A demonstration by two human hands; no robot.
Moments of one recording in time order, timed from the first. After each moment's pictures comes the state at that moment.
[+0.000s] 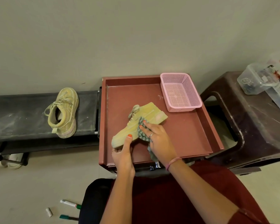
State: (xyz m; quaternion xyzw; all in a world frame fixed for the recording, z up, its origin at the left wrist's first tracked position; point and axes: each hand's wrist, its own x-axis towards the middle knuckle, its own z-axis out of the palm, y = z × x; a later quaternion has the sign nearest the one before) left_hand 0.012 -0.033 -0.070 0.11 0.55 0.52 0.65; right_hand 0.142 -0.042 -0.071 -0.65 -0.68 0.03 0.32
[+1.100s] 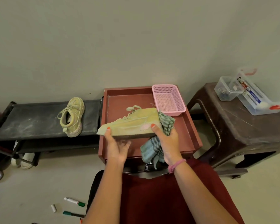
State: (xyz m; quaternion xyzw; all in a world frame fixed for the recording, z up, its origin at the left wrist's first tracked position) left_hand 0.004 -0.052 0.010 0.01 0.42 0.51 0.75; right_hand 0.148 -0.116 0.044 -0.59 -0.21 0.43 0.65
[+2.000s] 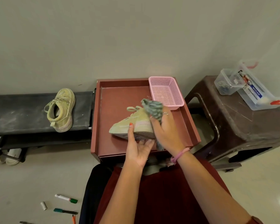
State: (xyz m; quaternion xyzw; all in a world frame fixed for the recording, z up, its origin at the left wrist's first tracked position) left_hand 0.065 -0.084 0.009 -0.08 0.33 0.43 0.84; right_hand 0.163 -0.097 0.056 -0.66 -0.55 0.21 0.46
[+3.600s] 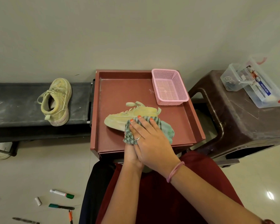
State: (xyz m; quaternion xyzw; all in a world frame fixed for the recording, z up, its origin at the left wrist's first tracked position) left_hand 0.047 -0.086 -0.044 0.06 0.38 0.38 0.84; right_hand 0.107 -0.112 0.037 -0.68 -0.73 -0.04 0.01
